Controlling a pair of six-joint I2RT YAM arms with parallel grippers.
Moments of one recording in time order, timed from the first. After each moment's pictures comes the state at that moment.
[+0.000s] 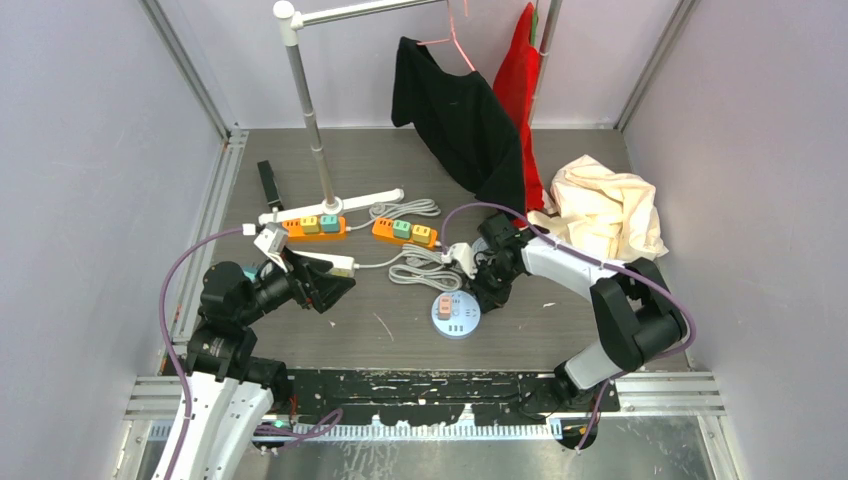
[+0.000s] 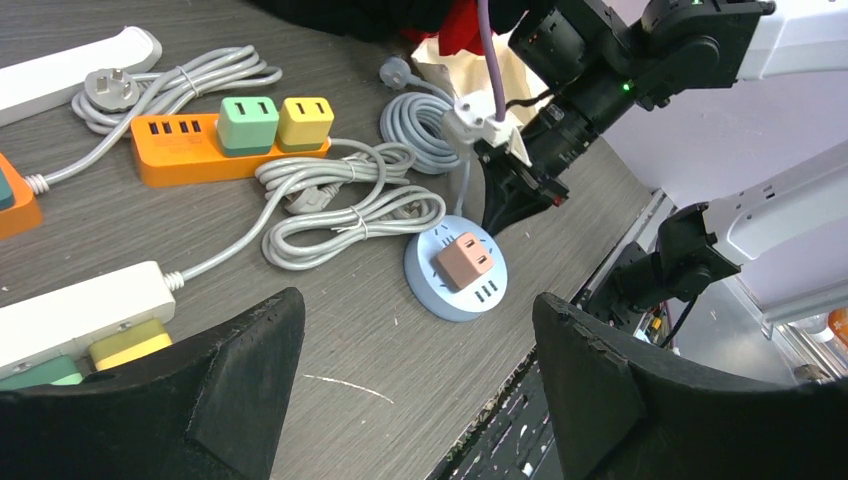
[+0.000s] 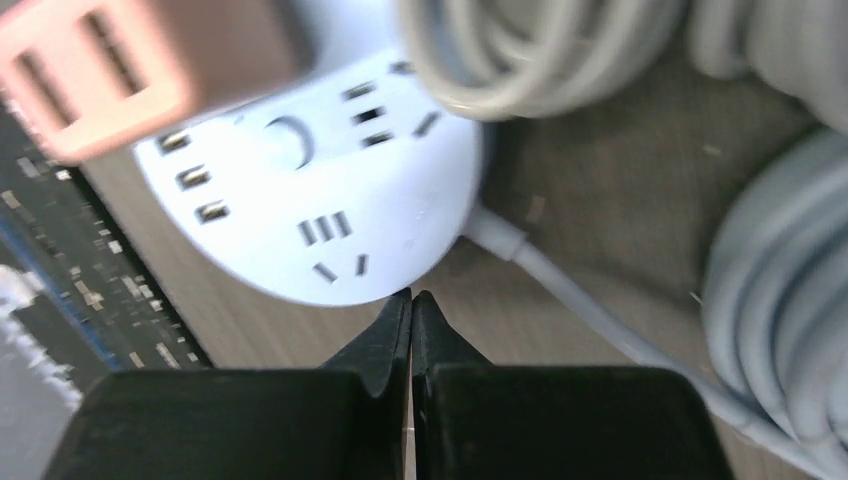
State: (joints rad) left arm -0.17 0.41 0.53 -0.29 0.68 -0.40; right arm 0.48 1.52 0.86 -0.70 -0.40 -0.59
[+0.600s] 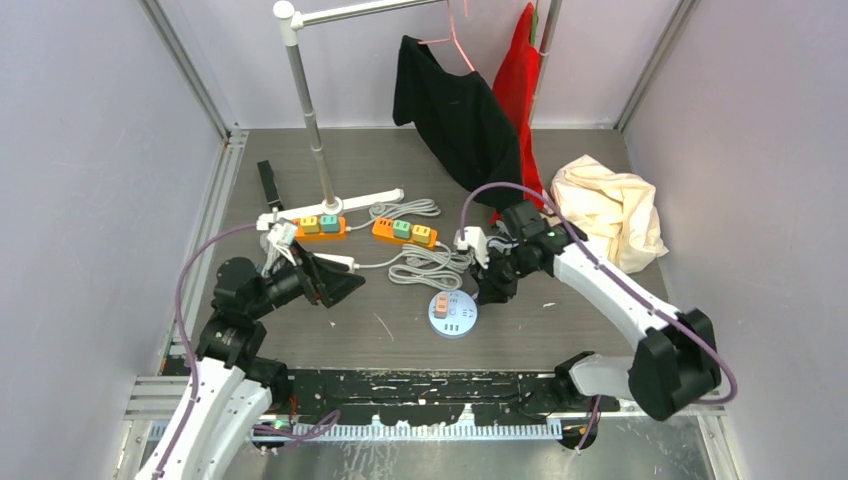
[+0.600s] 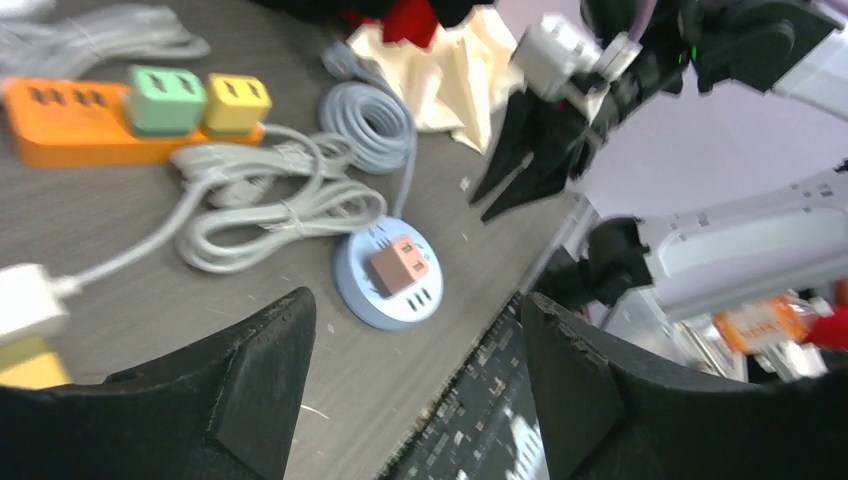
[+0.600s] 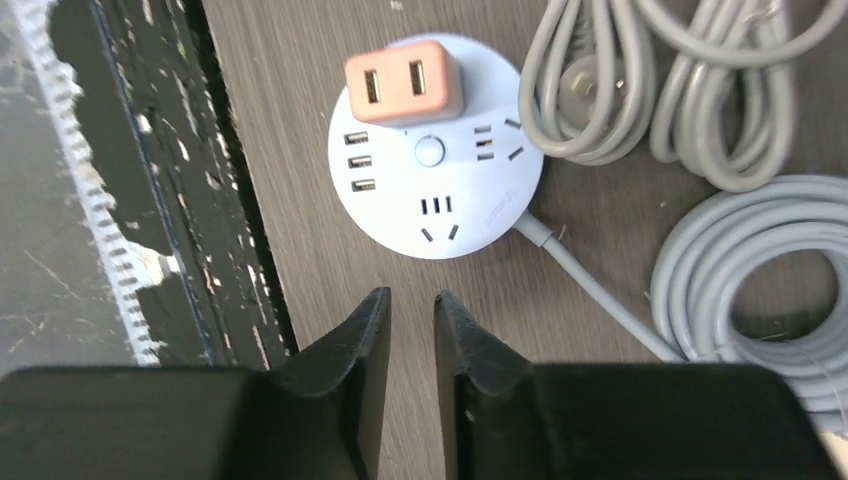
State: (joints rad) left arm -0.20 0.46 0.48 -0.13 0.73 -0.56; right arm 0.48 1.30 0.92 -0.86 -0.61 -0.66
